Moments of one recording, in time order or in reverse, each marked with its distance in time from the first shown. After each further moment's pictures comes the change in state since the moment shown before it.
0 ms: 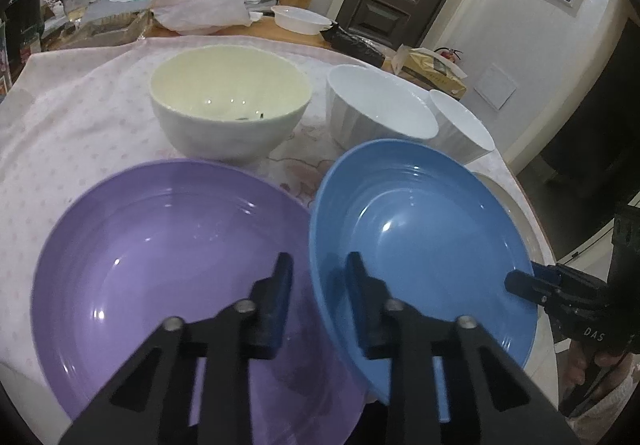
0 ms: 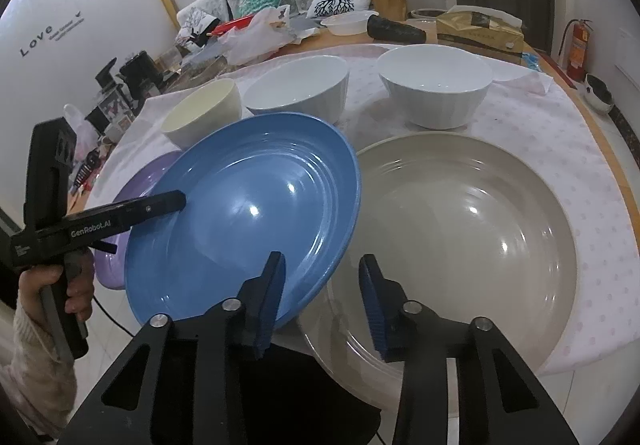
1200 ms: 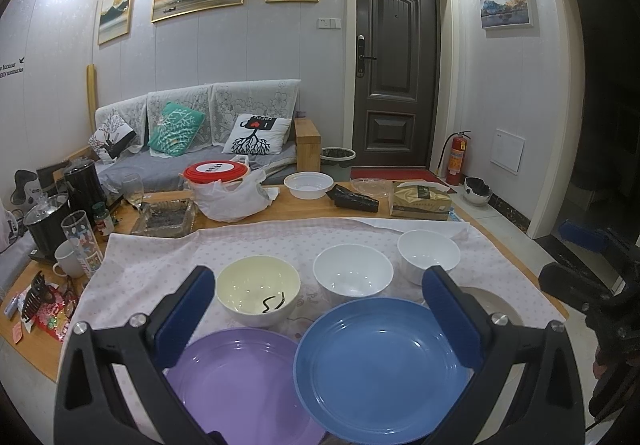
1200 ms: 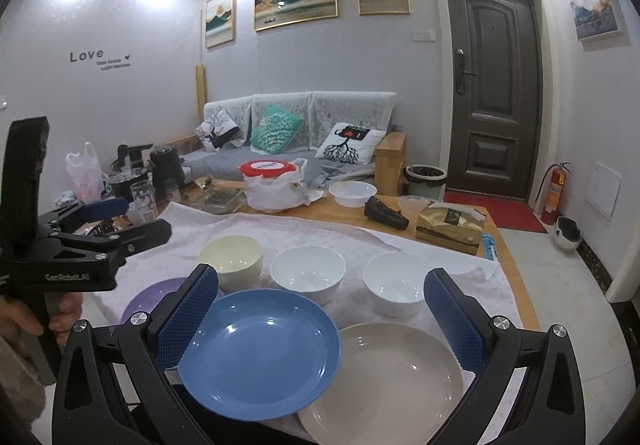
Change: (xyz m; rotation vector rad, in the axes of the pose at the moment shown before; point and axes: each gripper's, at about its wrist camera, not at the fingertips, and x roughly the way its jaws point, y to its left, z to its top) left arm -0.148 -0.101 0.027 0.213 -0.474 0.233; right arm -0.139 0.051 0.031 -0.224 -0.510 -0.103
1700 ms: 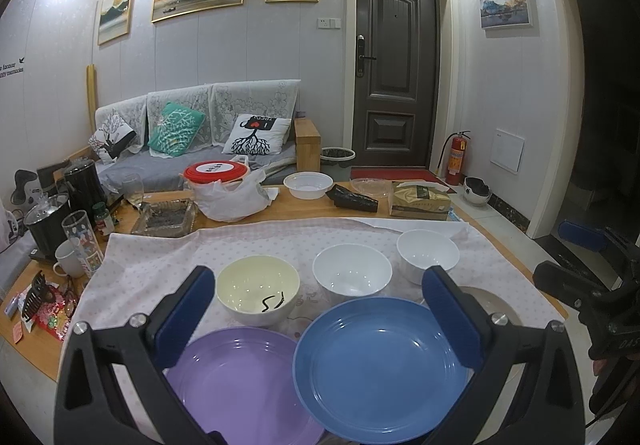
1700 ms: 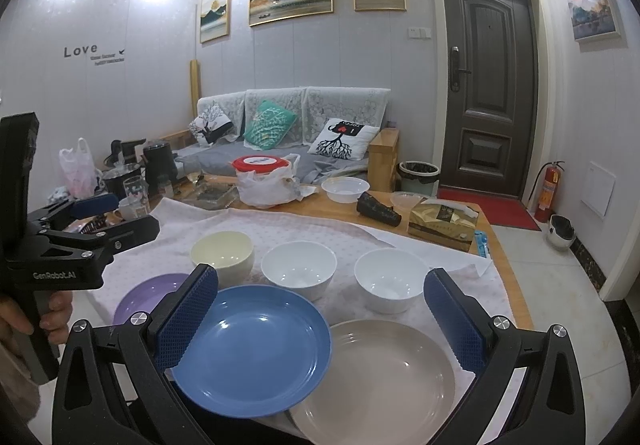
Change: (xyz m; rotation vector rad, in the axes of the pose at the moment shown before) left arm 0.000 -0.001 0.000 0.002 0.000 0.003; right arm 0.001 -0.008 -0.002 -0.008 0.018 -0.026
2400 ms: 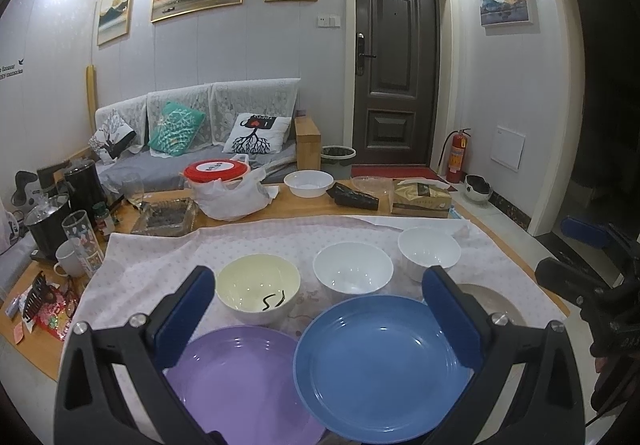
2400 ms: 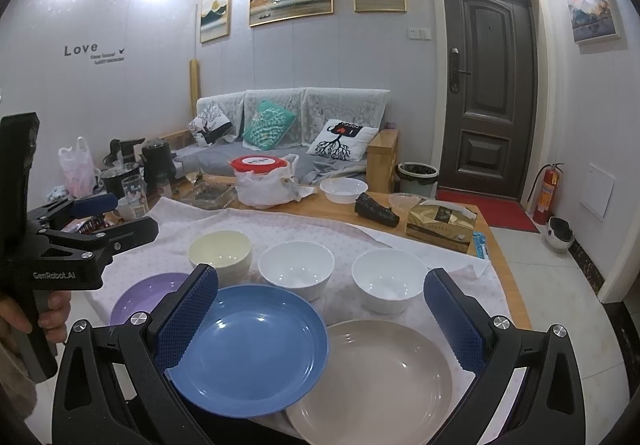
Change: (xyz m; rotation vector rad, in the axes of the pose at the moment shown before) left arm 0.001 -0.001 0.000 0.003 0.003 0.002; right arm 0.000 0.000 0.001 -0.004 -0.002 -0.004
